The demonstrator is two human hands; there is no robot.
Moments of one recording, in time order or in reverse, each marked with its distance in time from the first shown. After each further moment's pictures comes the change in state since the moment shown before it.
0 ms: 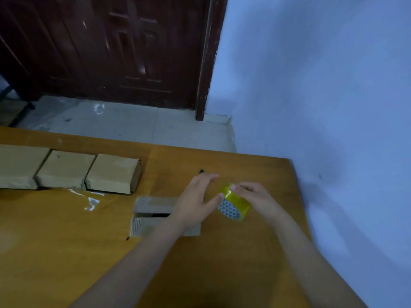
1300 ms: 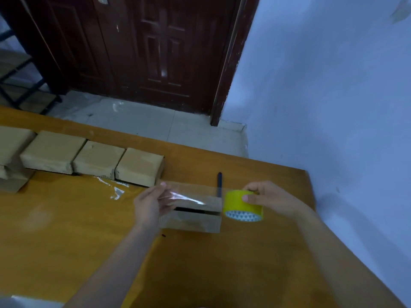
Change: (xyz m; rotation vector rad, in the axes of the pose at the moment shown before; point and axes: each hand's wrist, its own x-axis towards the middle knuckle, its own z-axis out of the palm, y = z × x) left_hand -0.073 -0.034 -0.083 -0.957 0.708 -0.735; right_hand -0.009 -0.051 0.011 -0.280 -0.358 -0.068
